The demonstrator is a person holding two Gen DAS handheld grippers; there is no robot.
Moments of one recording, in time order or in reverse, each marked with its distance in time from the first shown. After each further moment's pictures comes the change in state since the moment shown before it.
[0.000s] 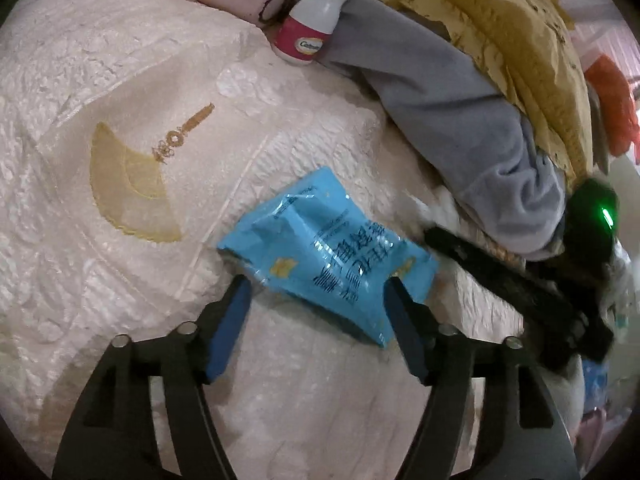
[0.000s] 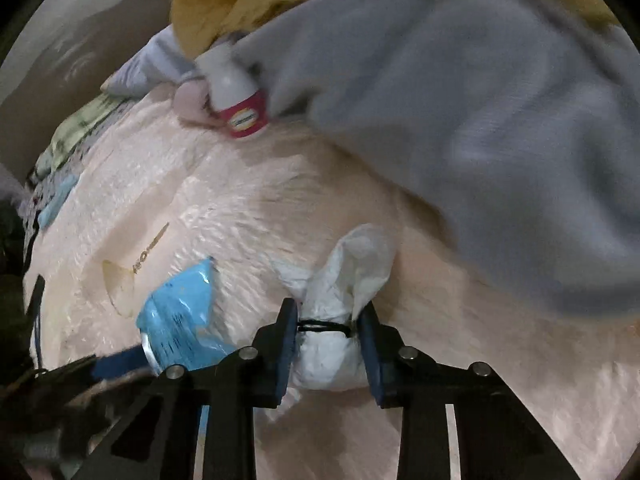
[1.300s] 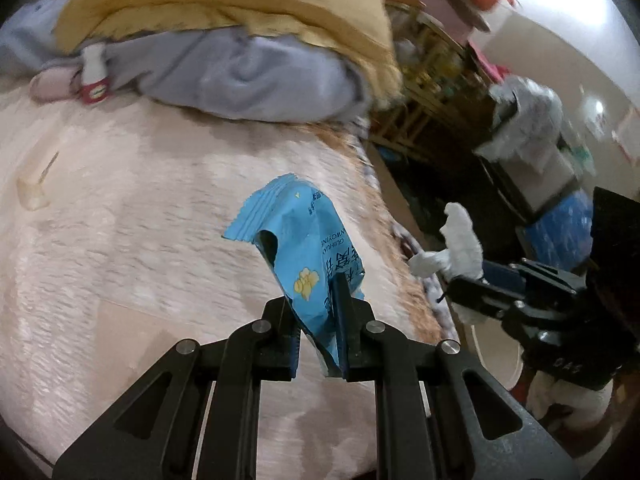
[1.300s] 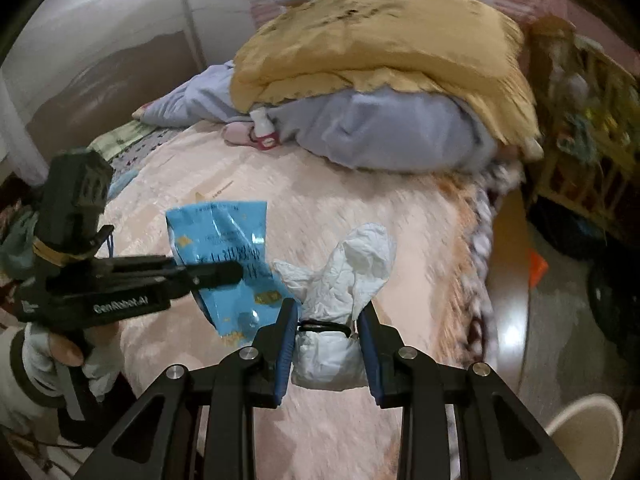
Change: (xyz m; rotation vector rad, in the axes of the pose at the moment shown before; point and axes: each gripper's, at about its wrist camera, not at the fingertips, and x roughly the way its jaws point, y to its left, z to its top) left arm -0.091 -0.193 -0.163 0.512 0.075 -0.135; right arm -0.256 -0.020 -0.216 0.004 -0.175 -0.056
